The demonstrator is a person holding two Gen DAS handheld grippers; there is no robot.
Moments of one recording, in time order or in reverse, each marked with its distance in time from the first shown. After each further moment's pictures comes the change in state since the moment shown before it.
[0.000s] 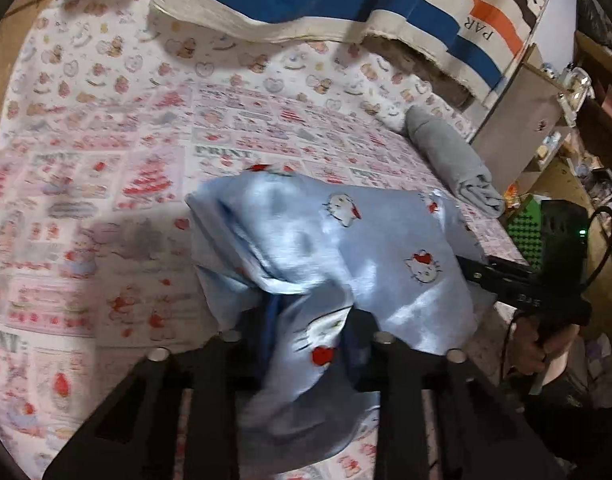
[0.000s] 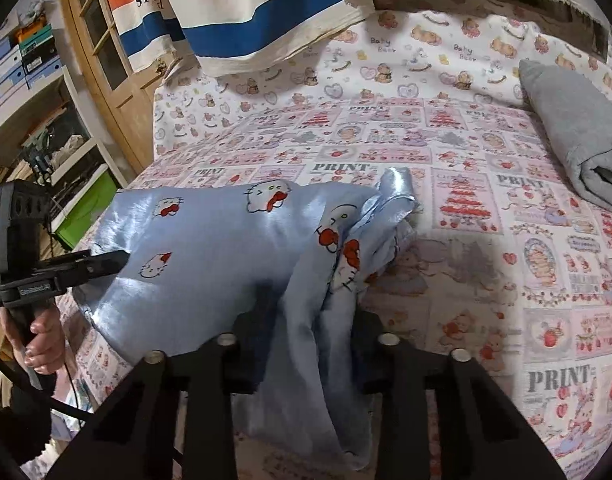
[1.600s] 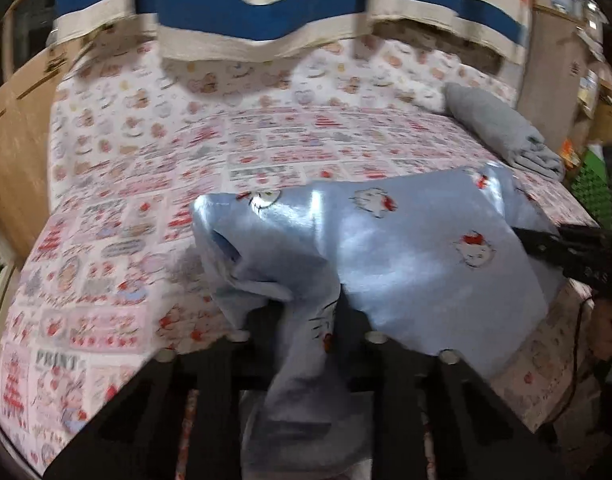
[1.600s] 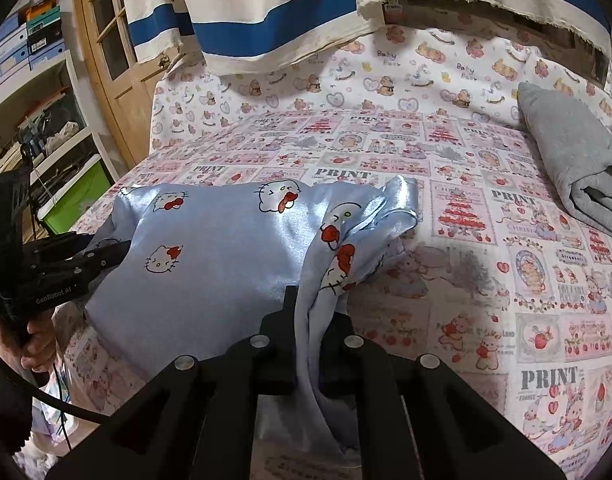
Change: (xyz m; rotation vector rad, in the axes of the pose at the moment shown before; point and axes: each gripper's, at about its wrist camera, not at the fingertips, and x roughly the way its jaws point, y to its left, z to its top) left arm 0.009 -0.026 -0.007 0.196 -0.048 0.324; right arm -0.006 0.014 -0.002 -0.061 -0.030 -0.065
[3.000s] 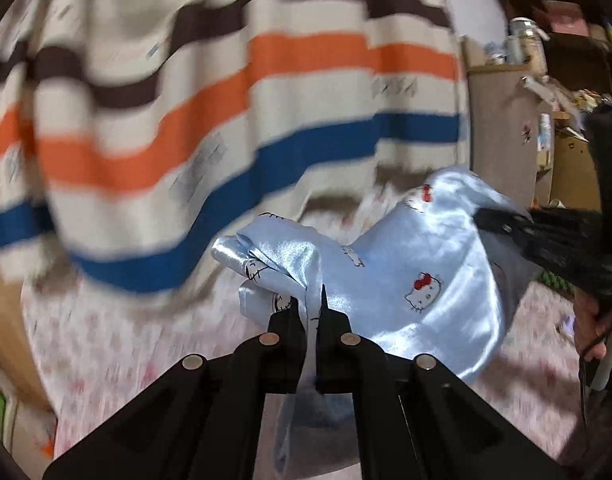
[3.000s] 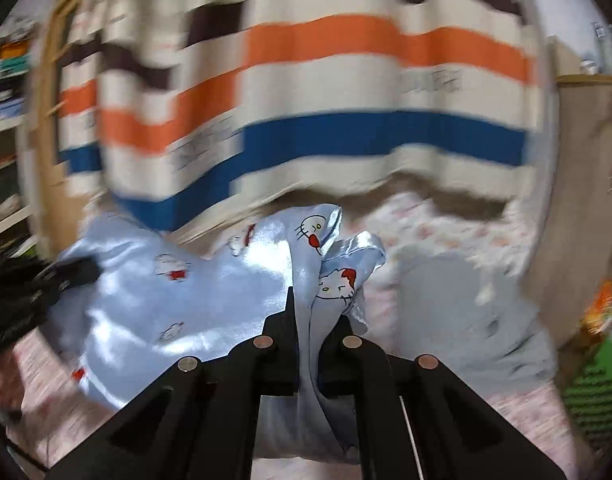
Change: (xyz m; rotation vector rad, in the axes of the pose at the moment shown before) left arm -0.035 -0.131 0.197 0.206 -0.407 -0.034; right arm -0.128 -0.086 0.160 0.007 -0.398 -0.399
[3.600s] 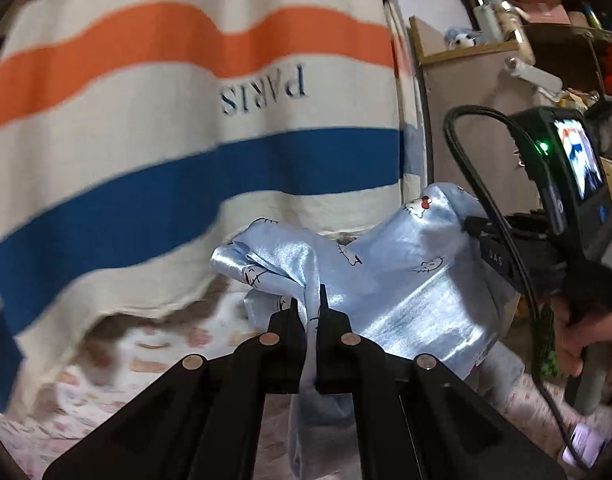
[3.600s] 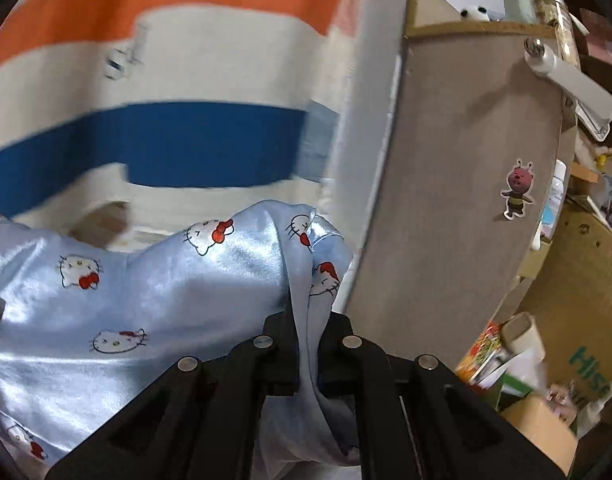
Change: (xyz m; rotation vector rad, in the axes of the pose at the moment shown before) left arm 0.194 -0.155 0.087 0.029 -0.099 -0.151; right arm 0.122 -0.220 0.044 0.080 0.079 -0.522
